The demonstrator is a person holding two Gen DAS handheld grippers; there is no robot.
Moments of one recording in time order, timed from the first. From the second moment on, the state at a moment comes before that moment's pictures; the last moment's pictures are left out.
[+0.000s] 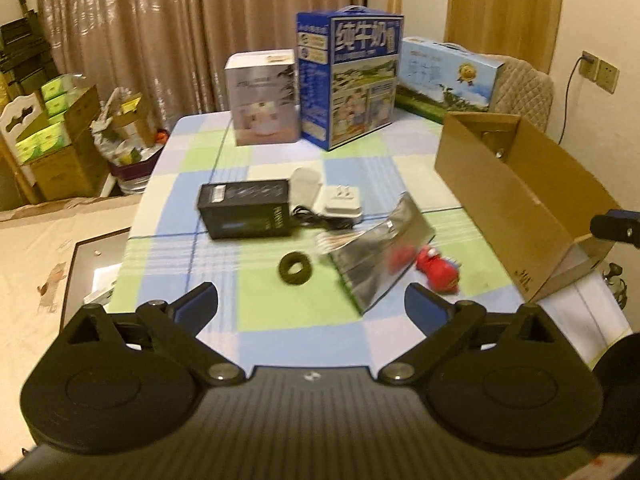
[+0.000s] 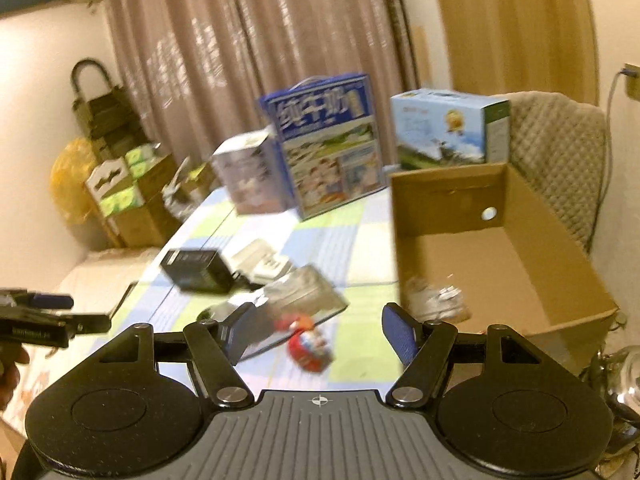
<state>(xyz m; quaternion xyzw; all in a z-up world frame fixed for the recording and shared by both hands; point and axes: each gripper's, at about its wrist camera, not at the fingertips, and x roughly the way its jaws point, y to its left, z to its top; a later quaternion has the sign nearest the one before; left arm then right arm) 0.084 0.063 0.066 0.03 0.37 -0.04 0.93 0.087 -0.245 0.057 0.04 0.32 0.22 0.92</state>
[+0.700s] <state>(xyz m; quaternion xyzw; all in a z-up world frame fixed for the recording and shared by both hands) 0.090 0.094 0.031 0.01 0.39 -0.03 0.92 0.086 -0.196 0.007 -0.01 0.35 0.24 0.90</state>
